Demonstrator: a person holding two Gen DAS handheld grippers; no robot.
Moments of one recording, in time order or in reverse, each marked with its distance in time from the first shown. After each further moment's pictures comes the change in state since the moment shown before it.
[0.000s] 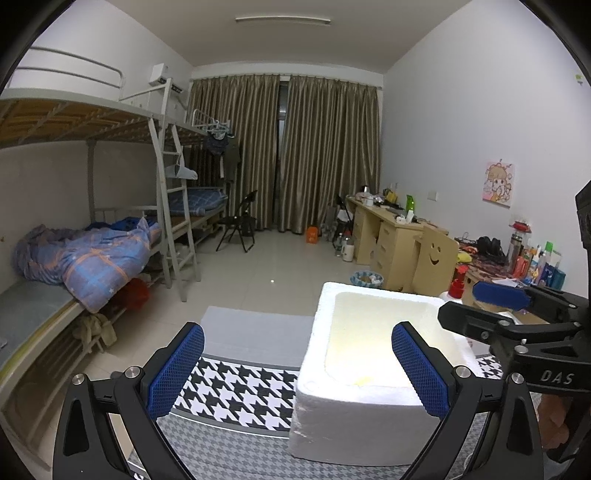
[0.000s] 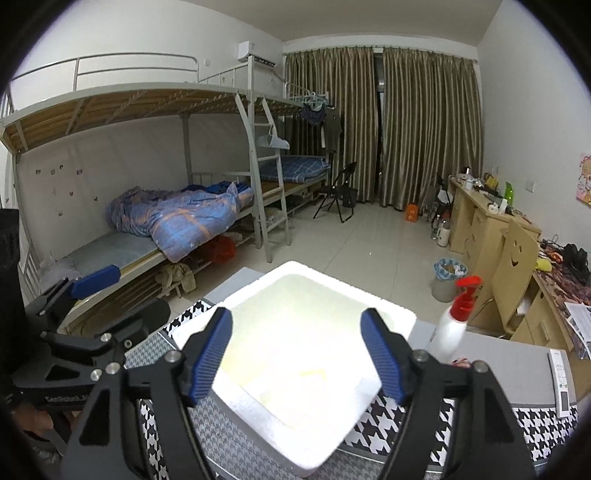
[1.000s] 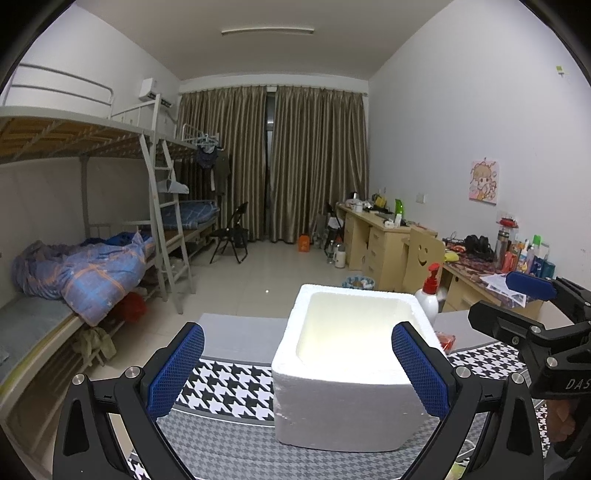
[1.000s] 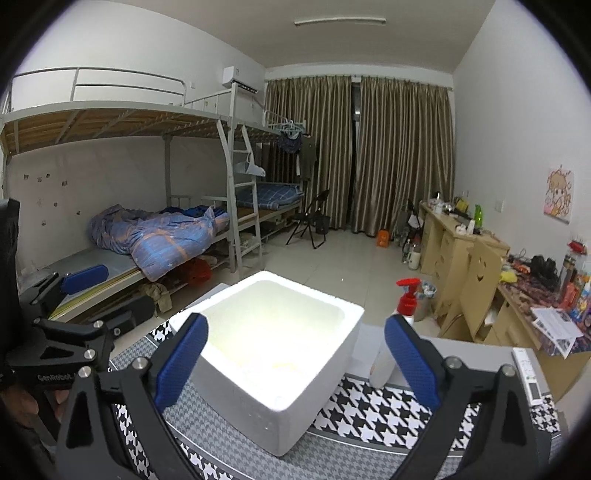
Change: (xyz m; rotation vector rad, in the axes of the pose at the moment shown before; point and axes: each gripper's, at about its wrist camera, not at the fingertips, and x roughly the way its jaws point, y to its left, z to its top) left arm -0.038 -0.025 -0.003 0.045 -0.045 -0.020; right arm -0.052 -0.001 -0.023 -0.029 -0.124 -0.124
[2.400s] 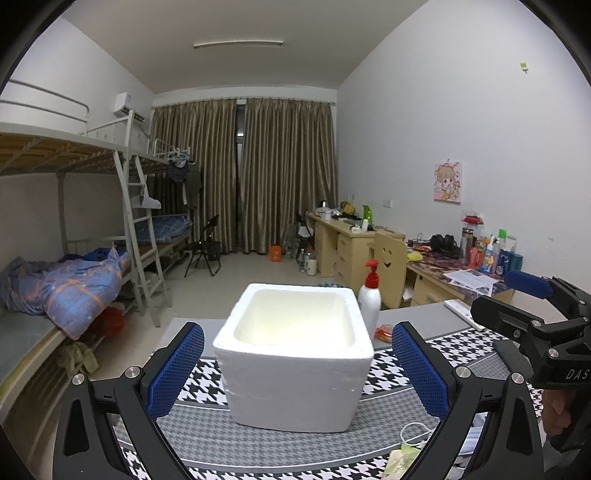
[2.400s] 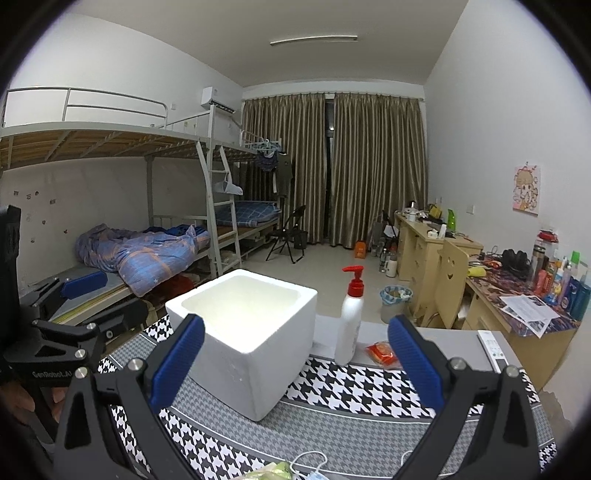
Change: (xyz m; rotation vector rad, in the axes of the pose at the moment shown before) left arm -0.050 -0.043 -0.016 0.049 -0.037 -0.113; right arm -0.073 -0.024 -0.035 0.049 -0.069 -0.089
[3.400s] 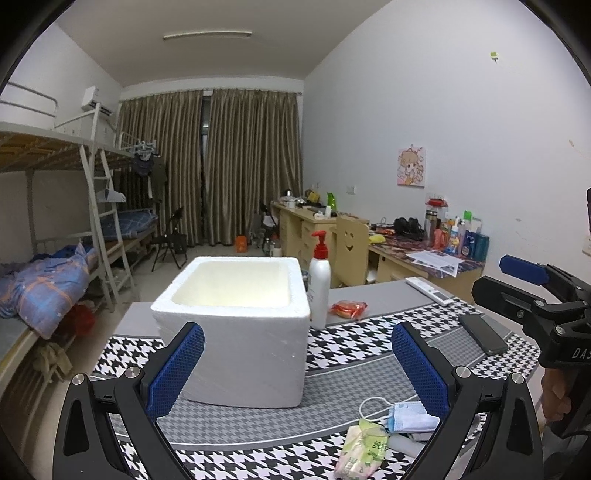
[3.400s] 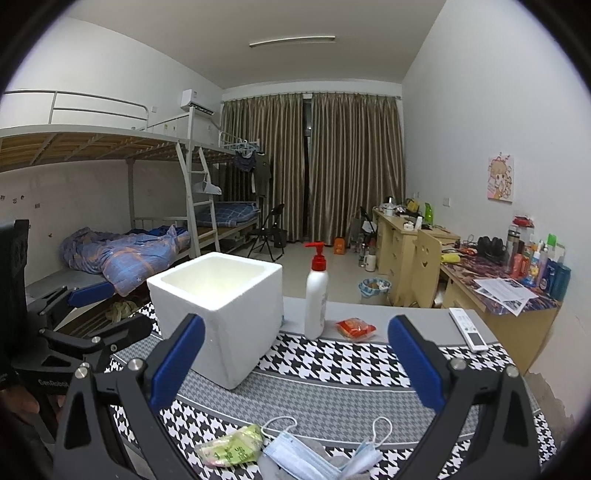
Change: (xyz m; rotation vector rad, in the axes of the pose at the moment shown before) left arm -0.004 -0.030 -0.031 0.033 0.042 -0.140; right arm -0.035 -0.028 -0.038 0.036 0.003 -0.083
